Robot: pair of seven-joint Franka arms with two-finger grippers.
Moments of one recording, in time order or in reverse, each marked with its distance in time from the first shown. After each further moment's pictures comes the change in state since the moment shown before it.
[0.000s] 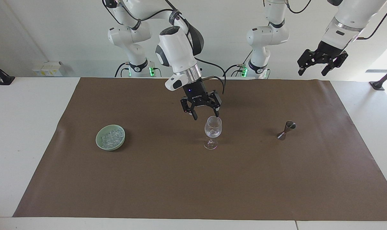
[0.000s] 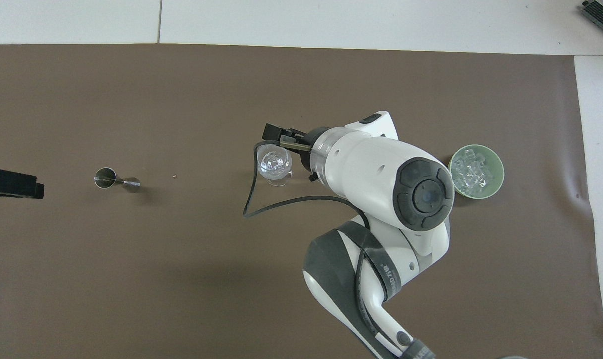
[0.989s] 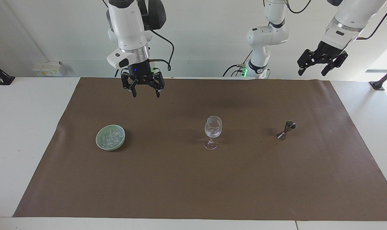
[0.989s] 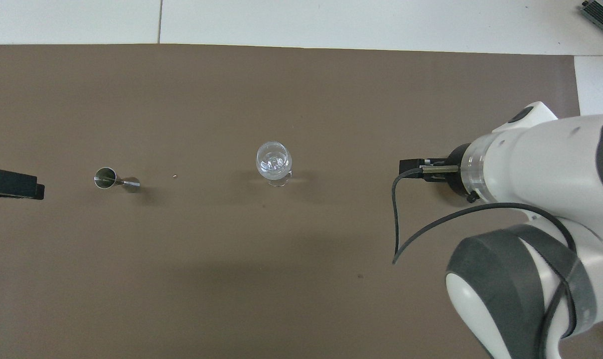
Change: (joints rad) left arm 0.000 -0.001 0.000 -0.001 0.000 0.000 0.000; right arm -0.273 -0.274 -0.001 -0.062 -0.056 -0.568 -0.430
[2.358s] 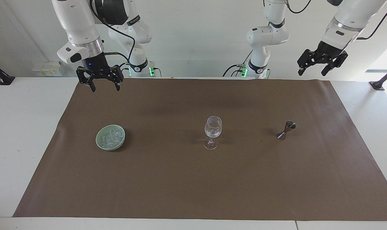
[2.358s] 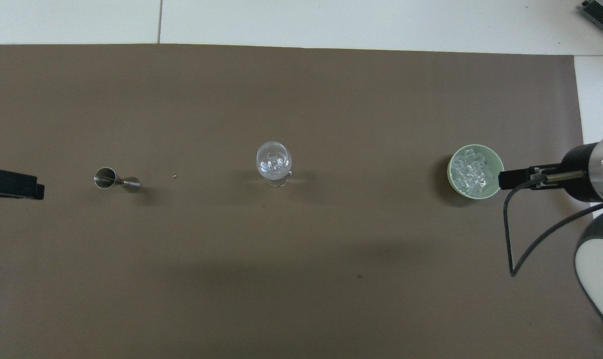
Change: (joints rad) left arm 0.000 0.000 0.000 0.000 0.000 0.000 0.000; right arm -0.114 -0.066 -0.128 -0.004 -0.001 -0.162 -0.355
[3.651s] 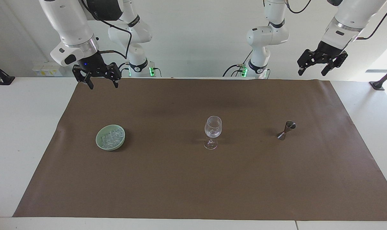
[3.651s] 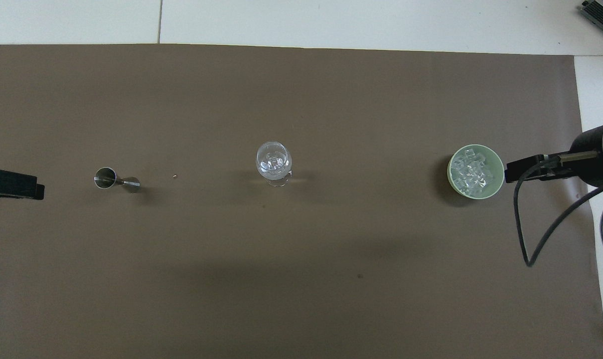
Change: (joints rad) left arm 0.000 0.000 0.000 0.000 0.000 0.000 0.000; right arm 0.105 0.112 -0.101 0.194 0.001 -0.160 0.000
